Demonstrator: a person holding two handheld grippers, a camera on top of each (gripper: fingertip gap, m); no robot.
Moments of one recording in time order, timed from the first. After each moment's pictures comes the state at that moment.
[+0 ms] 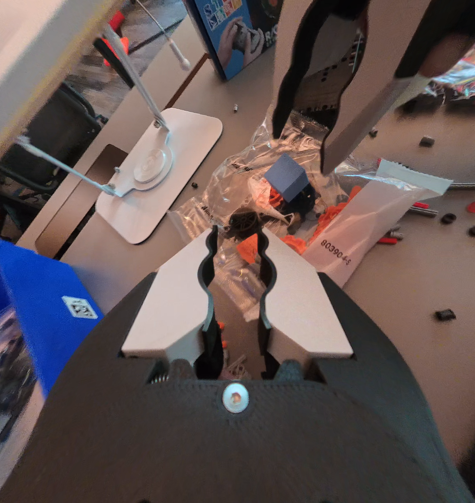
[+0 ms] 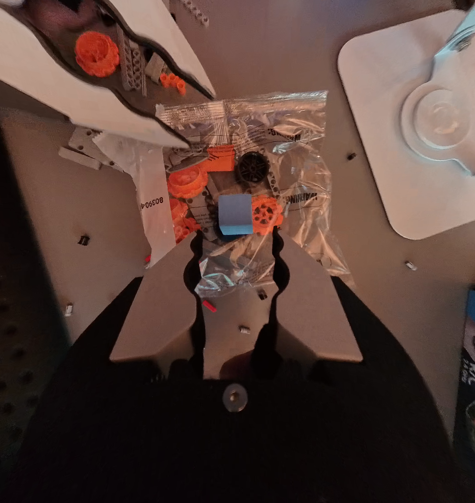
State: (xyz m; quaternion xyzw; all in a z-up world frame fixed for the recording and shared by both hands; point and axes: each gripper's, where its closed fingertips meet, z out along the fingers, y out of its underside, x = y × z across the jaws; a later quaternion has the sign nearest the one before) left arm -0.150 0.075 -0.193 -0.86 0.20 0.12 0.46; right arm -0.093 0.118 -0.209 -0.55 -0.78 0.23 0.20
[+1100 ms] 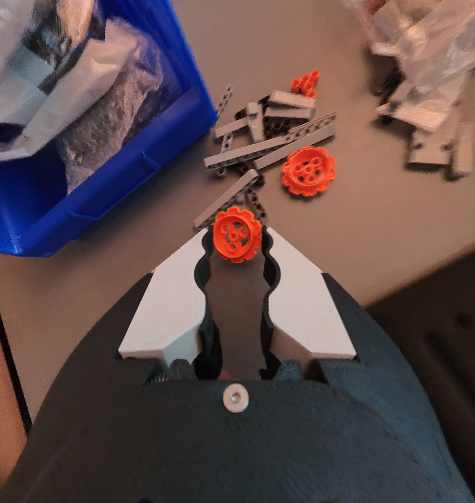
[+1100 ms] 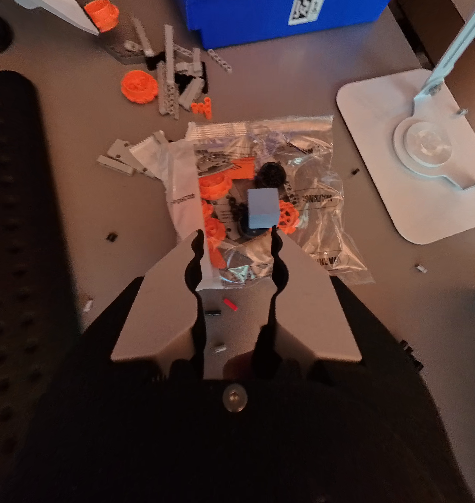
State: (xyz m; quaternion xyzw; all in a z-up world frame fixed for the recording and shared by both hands) left arm -0.260 -0.114 -0.237 -0.94 0.00 0.14 0.33; right arm -0.073 0.101 -0.199 -0.52 -0.76 0.29 0.26
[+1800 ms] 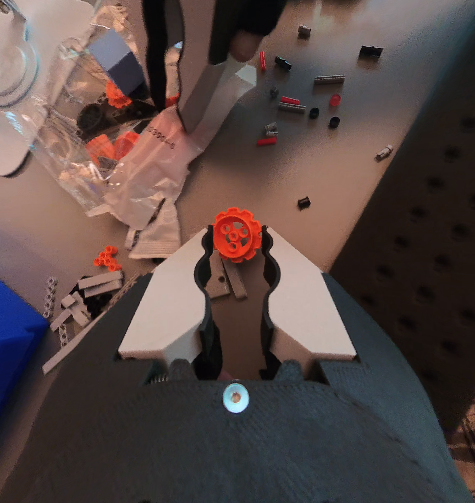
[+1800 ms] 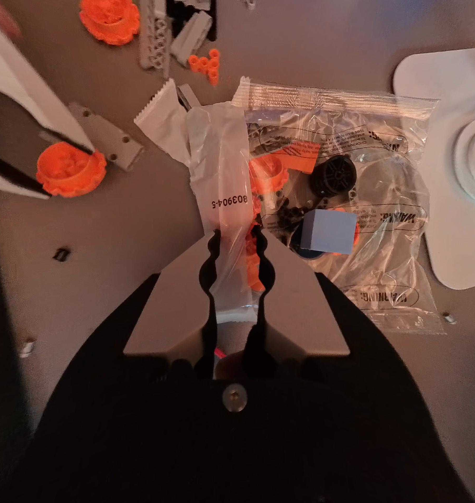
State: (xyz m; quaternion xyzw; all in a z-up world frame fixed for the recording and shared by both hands) left arm -0.093 -0.017 -0.246 -0.91 0.22 0.04 0.35; right arm -0.110 0.086 -0.250 -0.49 -0.81 0.22 0.22
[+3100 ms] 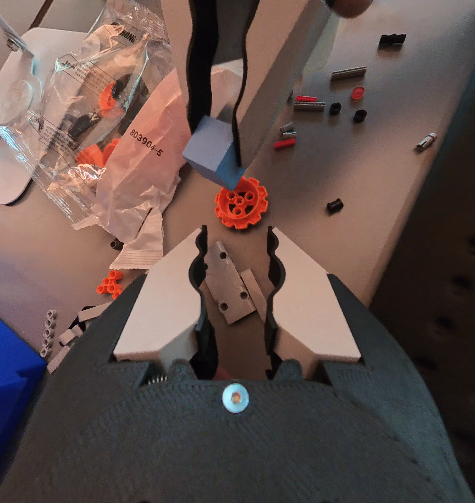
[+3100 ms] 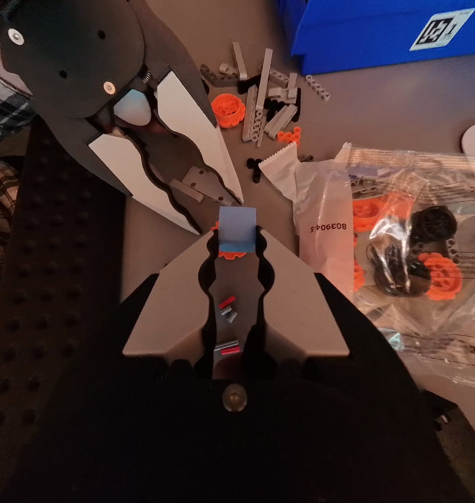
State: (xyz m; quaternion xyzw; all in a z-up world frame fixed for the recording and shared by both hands) left arm -0.104 0.004 -0.264 -0.88 0.25 0.04 0.39; right arm -0.094 0.026 -0.222 -0.45 -0.80 0.37 0.18
